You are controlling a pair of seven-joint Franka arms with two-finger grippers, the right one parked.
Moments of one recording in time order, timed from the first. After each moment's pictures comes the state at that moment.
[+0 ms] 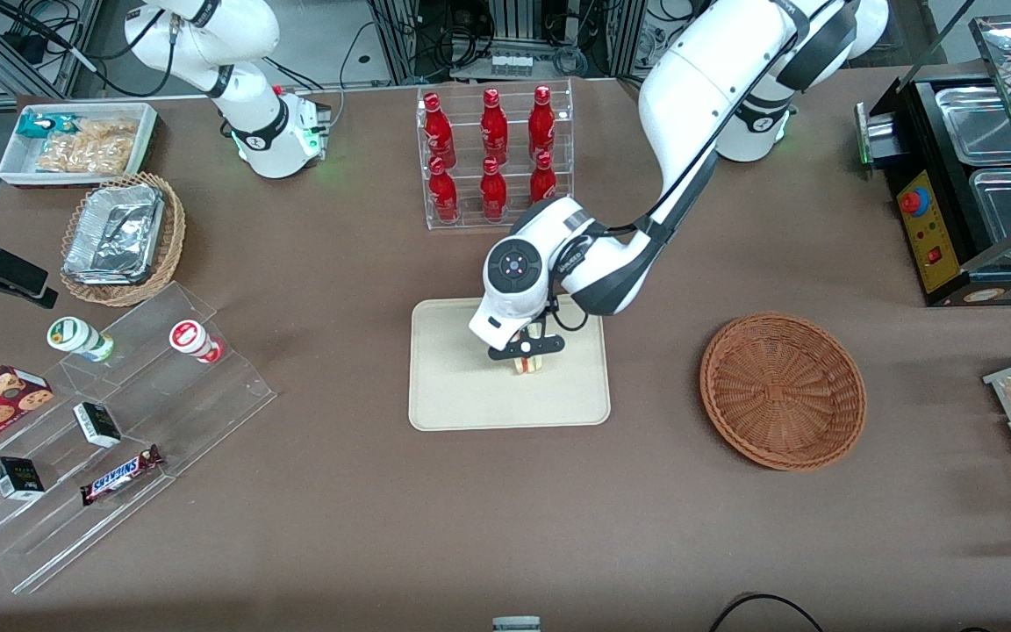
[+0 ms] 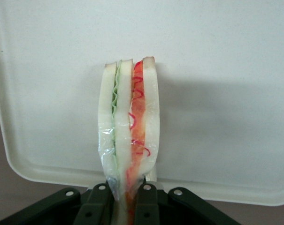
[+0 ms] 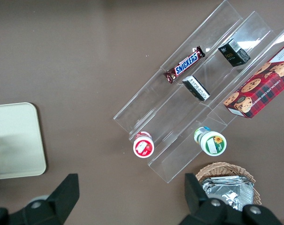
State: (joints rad) arm -0.57 0.77 -0.28 -1.42 0.06 2.03 -0.95
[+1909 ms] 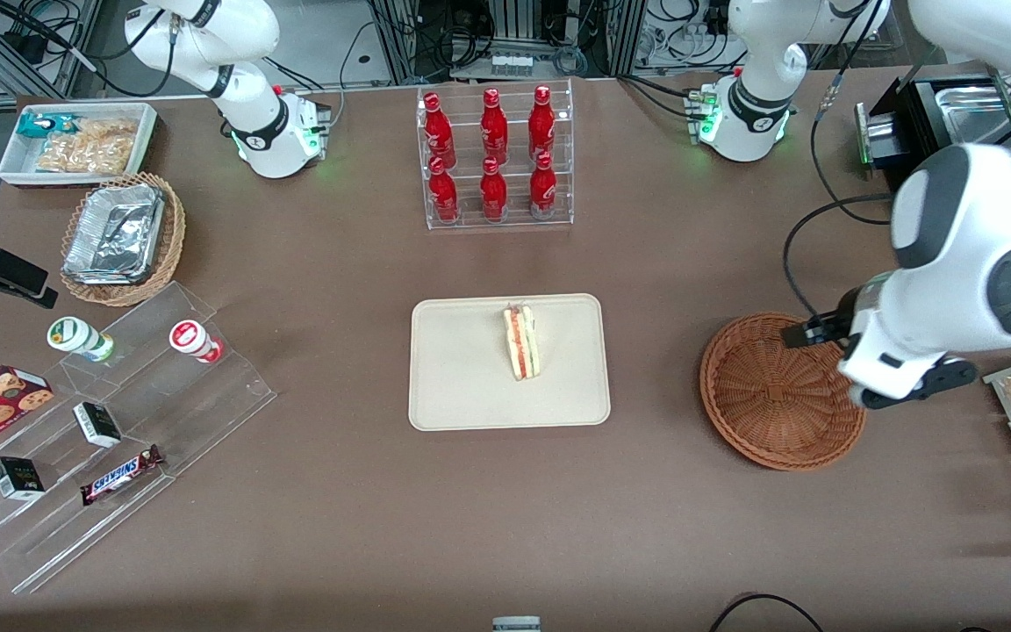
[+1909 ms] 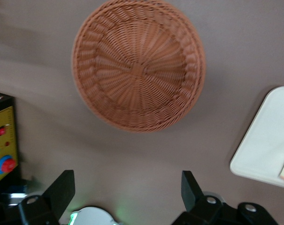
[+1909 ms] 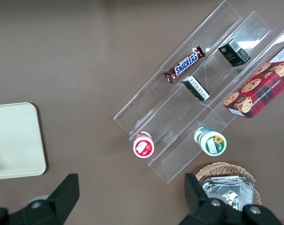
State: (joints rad) arm -0.05 0.33 -0.12 -1.38 0.06 1.42 -0.41
